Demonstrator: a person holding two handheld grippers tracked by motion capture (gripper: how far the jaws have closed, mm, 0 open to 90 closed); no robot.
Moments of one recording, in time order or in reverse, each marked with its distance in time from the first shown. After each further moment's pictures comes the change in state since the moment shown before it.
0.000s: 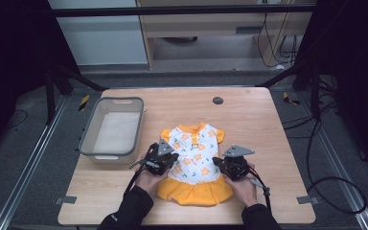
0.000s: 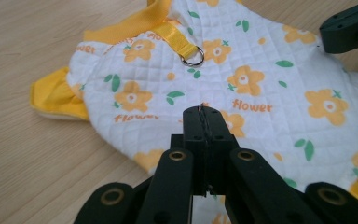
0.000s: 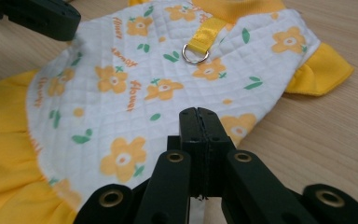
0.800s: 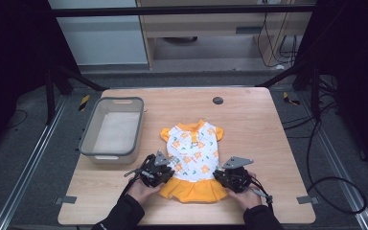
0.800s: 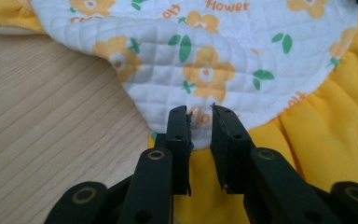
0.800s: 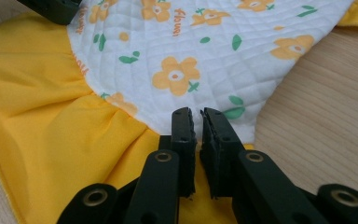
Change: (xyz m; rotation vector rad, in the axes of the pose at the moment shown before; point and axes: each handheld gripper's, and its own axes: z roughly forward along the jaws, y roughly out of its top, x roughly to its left) left arm -0.003 -0.039 -0.017 0.138 -0.076 0.038; right arm 0.015 -0.027 -0.014 0.104 0.062 -0.055
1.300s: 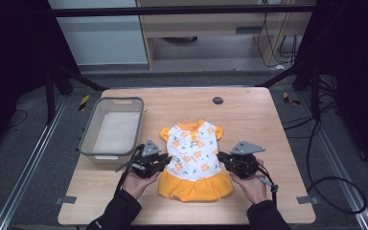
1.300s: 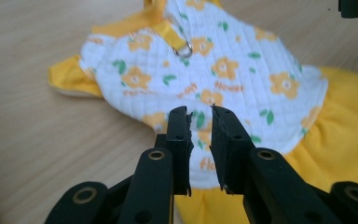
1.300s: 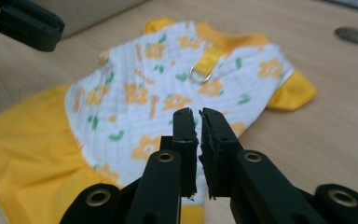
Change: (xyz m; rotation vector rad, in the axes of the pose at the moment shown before) left arm 0.009 0.020 -0.031 -0.164 0.017 -0.079; right arm -0.014 0.040 -0.031 -0.155 -0.058 -0.007
